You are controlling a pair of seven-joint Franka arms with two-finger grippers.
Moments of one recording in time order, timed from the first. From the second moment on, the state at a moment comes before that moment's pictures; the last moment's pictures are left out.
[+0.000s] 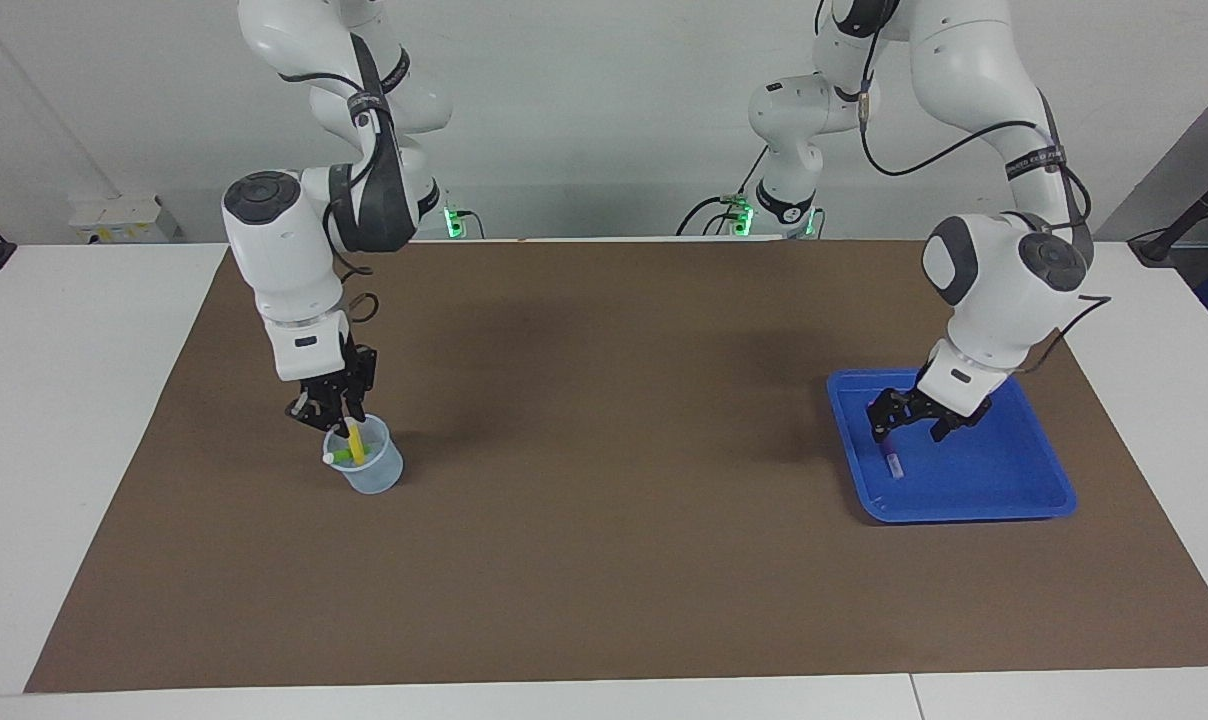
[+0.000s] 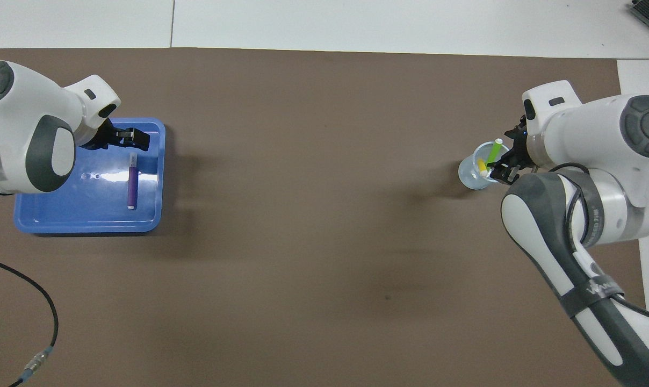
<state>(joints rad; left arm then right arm) 0.13 0.43 -0.18 -1.70 0.05 2.17 0.06 0.04 0.15 0.05 -1.89 -0.04 2.24 -0.95</state>
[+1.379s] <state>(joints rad) 0.19 0.43 -0.20 -1.84 0.05 2.25 0.12 0.35 0.07 0.08 -1.77 0.46 2.06 0.24</state>
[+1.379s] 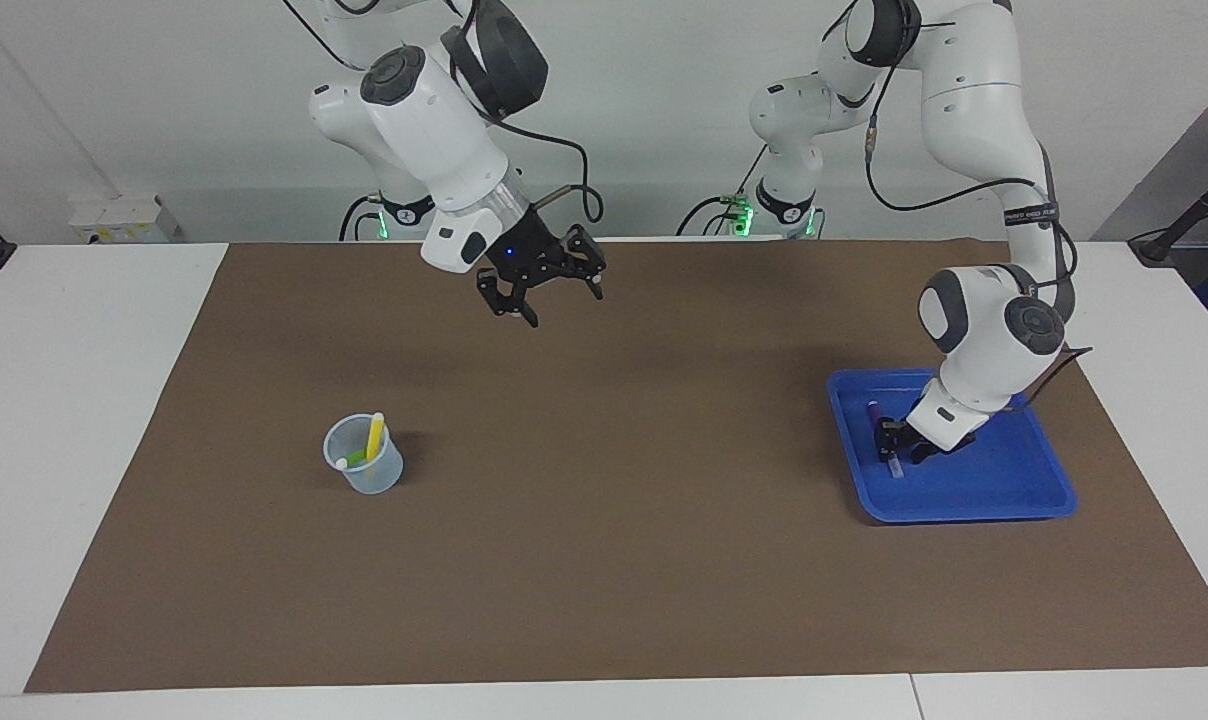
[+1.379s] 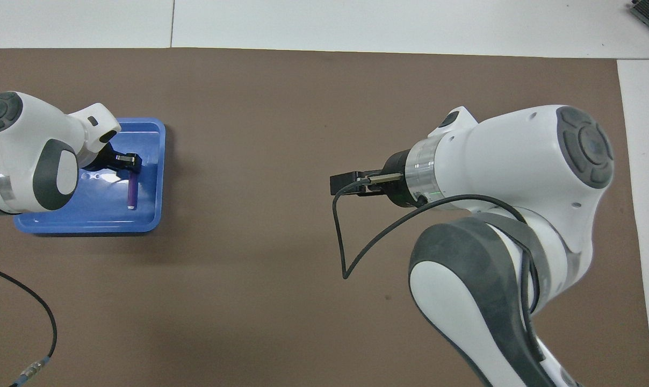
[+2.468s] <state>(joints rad) 0.20 0.34 -0.19 -1.84 0.02 2.20 0.10 0.35 0.06 0.12 -1.77 0.48 2.08 0.37</state>
